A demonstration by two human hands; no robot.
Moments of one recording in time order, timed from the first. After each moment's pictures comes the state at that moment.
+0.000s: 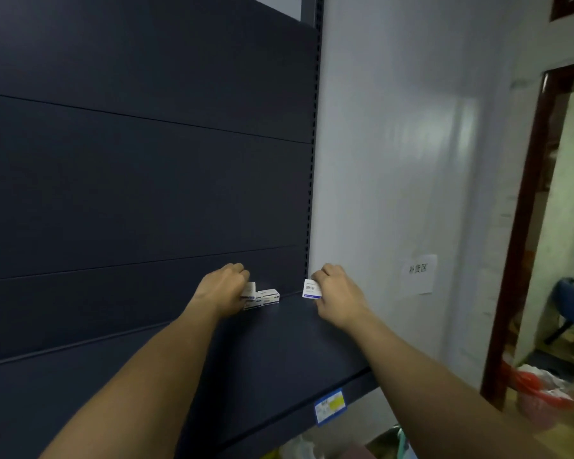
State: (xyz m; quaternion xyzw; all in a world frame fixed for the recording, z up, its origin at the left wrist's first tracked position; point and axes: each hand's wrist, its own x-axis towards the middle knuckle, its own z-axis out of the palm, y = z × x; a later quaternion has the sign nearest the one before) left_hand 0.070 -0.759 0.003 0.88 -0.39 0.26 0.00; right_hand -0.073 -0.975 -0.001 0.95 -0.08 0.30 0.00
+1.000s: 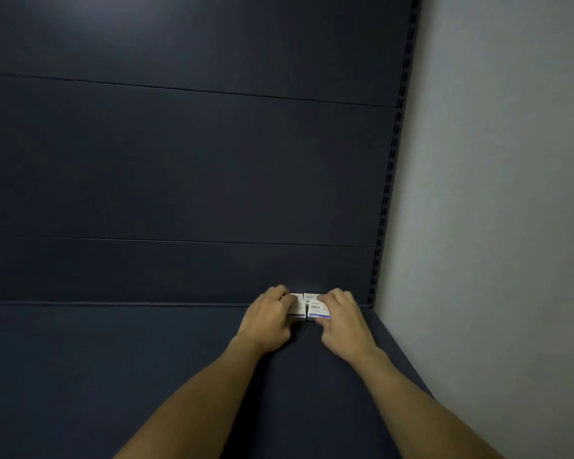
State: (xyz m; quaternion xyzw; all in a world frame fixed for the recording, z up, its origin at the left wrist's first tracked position) left_hand 0.103 -0.836 -0.089 0.92 -0.26 0.26 0.14; right_hand 0.082 -1.028 -0.092 0.92 0.16 0.30 -0.17
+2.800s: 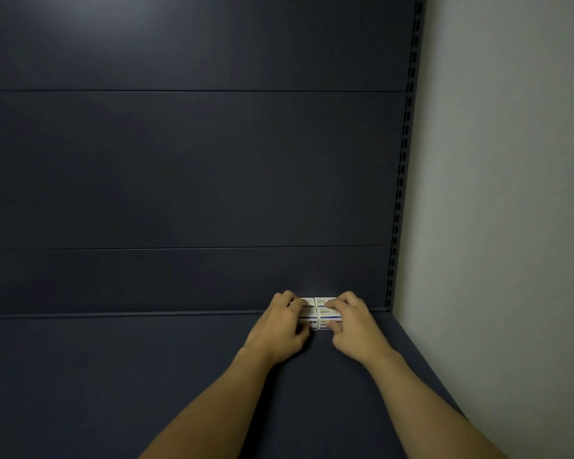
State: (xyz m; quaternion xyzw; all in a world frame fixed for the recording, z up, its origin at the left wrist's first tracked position) left_hand 0.118 -0.842 -0.100 0.93 -0.24 0.22 0.19; right_hand 0.109 -1.034 -0.099 0.93 0.16 0.23 -0.25
